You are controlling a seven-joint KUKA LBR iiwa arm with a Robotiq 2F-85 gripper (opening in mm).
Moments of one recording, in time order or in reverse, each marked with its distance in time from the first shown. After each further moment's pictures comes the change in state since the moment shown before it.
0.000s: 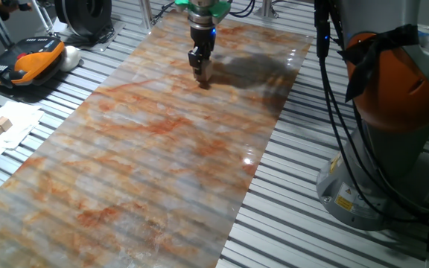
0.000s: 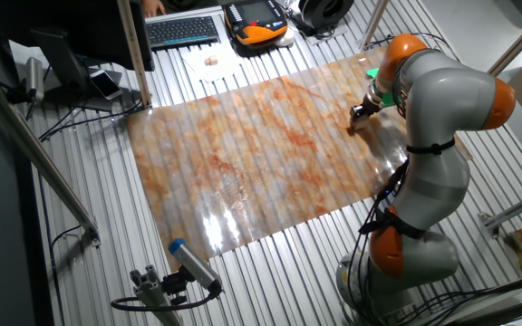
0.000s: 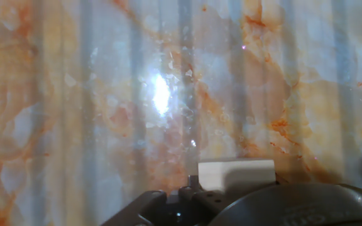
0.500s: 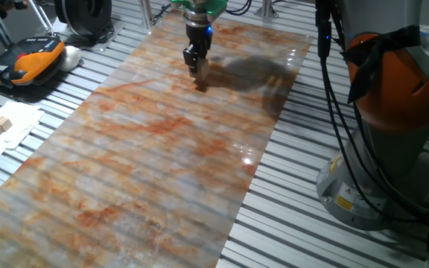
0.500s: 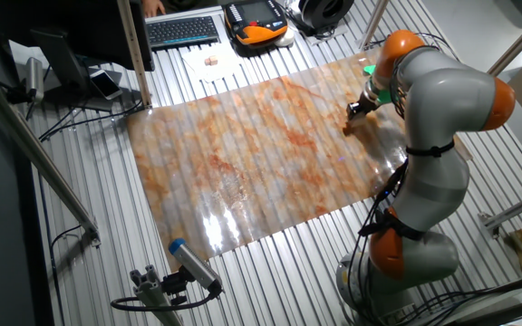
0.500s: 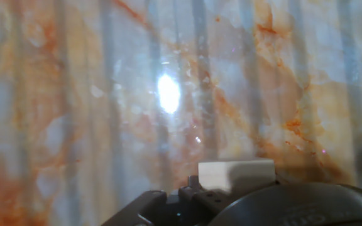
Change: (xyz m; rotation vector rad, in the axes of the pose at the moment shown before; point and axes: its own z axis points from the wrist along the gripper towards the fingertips) arm -0.004 0.019 -0.023 -0.020 0.014 0.047
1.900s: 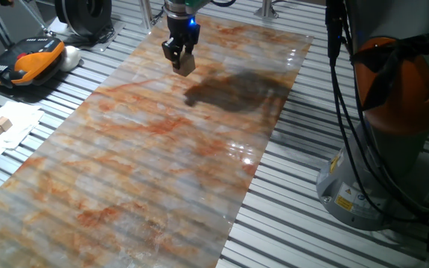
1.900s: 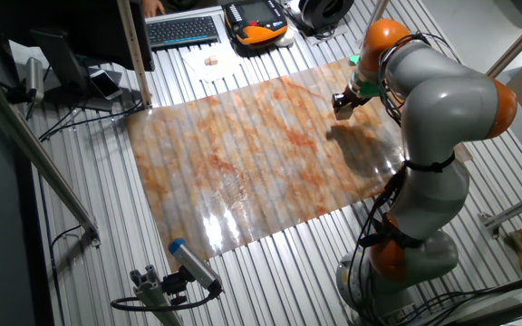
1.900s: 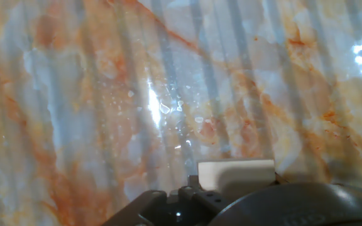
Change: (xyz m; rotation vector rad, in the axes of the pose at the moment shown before) arm -0.006 0.073 -0.047 0.035 -0.037 0.121
